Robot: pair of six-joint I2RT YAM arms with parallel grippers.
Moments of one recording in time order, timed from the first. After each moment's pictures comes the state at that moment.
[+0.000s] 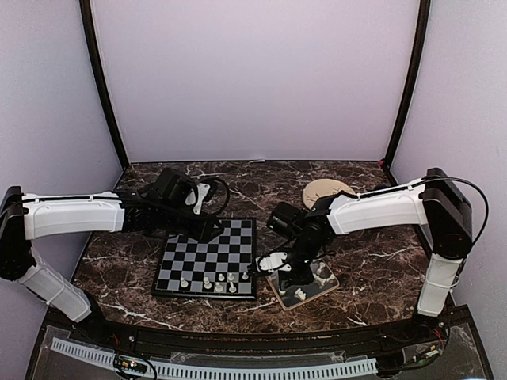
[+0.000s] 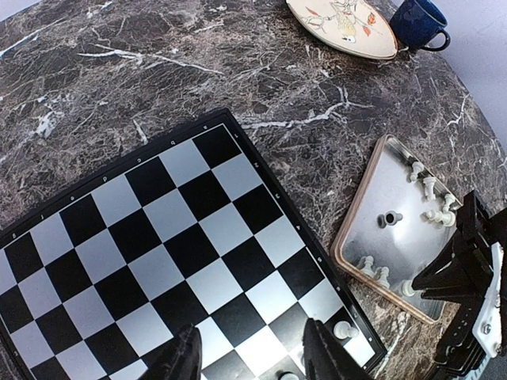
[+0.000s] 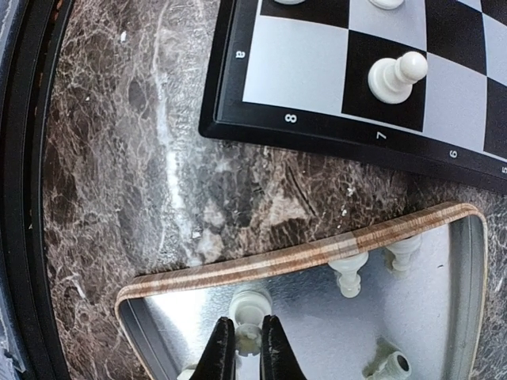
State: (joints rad) left arm -0.77 1.44 0.95 -0.29 0.06 -0.32; right arm 1.00 1.85 1.22 -0.76 -0.29 -0.70
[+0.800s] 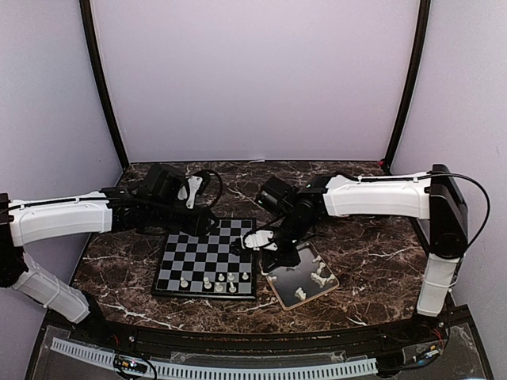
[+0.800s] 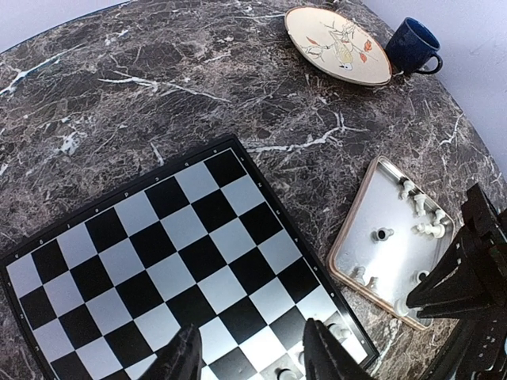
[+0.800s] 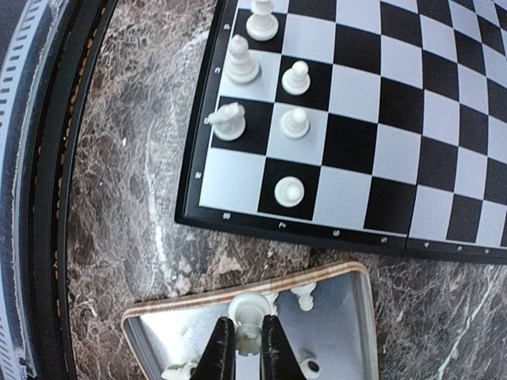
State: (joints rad) left arm -0.77 1.36 0.94 -0.31 0.01 -0.32; right arm 1.00 1.87 1.44 -0.85 -0.32 -0.70
